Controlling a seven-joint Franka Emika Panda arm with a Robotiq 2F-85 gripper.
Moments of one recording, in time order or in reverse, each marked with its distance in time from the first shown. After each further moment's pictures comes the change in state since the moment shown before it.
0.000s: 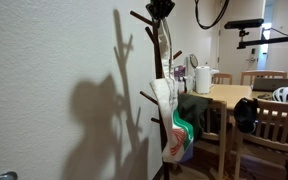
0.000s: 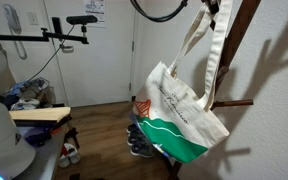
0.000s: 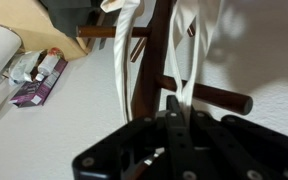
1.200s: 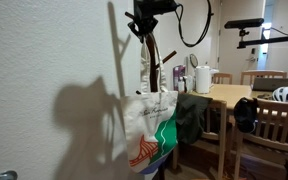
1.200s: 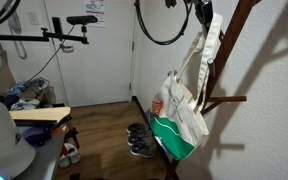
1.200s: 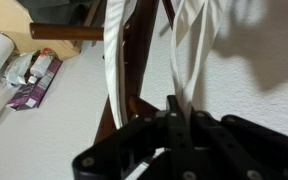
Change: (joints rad) arm 0.128 0.186 -0.022 0.073 -0.175 0.047 0.278
